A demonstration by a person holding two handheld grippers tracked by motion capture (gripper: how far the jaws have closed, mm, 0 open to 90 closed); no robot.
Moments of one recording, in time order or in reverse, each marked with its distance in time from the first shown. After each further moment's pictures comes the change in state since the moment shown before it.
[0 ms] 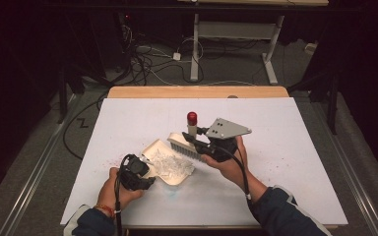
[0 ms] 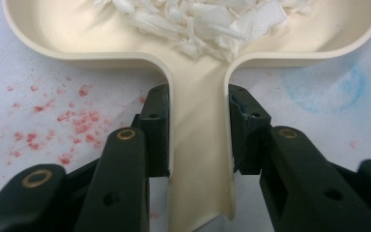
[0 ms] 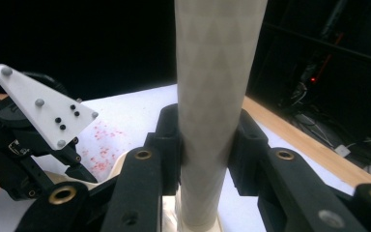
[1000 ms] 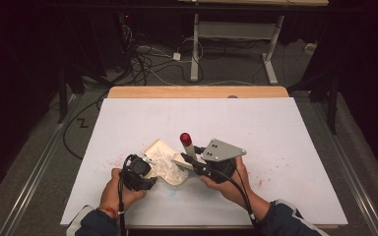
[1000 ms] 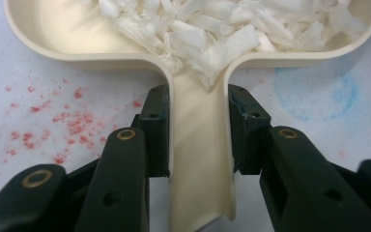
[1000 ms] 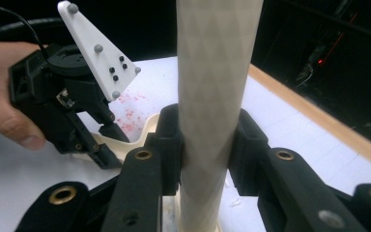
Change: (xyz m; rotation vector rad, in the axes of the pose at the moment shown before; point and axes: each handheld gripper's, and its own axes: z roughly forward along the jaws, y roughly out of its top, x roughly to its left) left arm -0.007 0.004 -0.002 0.006 0.018 -0.020; right arm 0.043 -0.015 -0.010 0.105 0.003 -0.060
